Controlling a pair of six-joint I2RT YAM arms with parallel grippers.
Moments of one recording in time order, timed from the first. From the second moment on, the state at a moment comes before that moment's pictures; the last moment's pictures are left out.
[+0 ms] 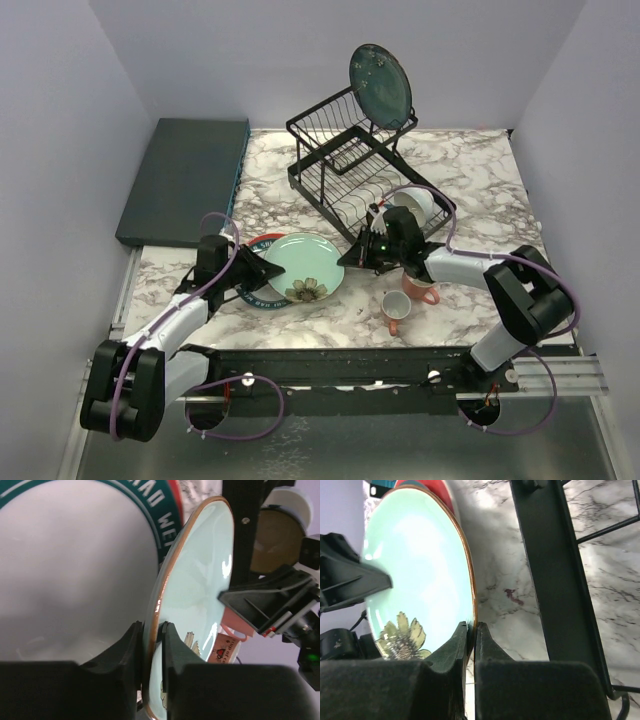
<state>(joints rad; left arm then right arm) -0.21 1.07 0.33 0.06 0.46 -0.99 0.60 1.61 0.72 0.29 -0.45 0.74</state>
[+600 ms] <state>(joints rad) -0.20 0.97 0.44 -0.03 0.51 -0.99 0.57 1.50 0.75 0.18 -0.43 0.81</state>
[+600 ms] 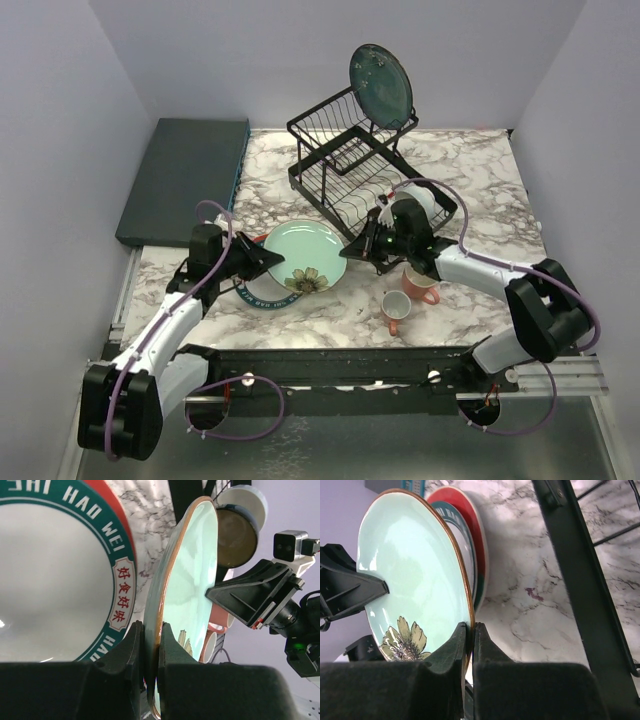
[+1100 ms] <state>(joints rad) -0.19 0.85 0.51 -0.10 0.55 -0.99 0.57 1.32 0.72 0.17 -0.44 0.83</state>
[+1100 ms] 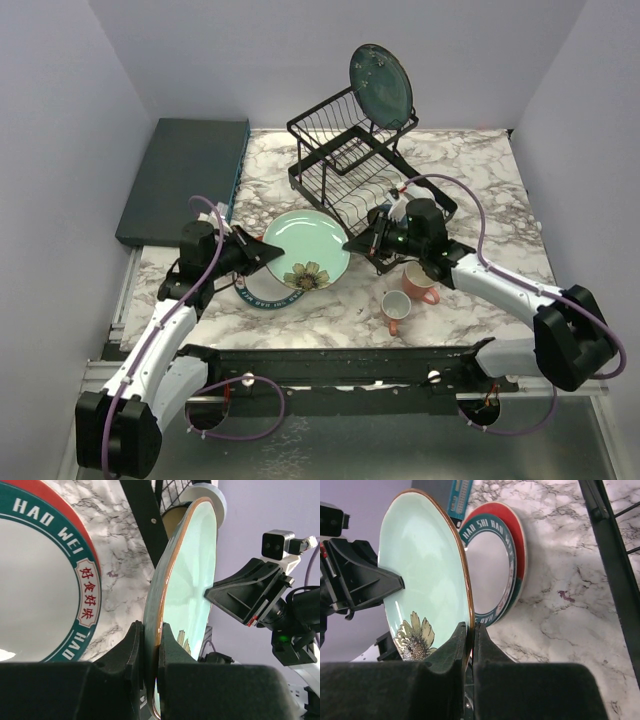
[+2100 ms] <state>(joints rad) -0.20 0.71 0.57 -0.06 0.71 -1.04 0.61 1.14 0.59 0.46 -0.68 1.00</state>
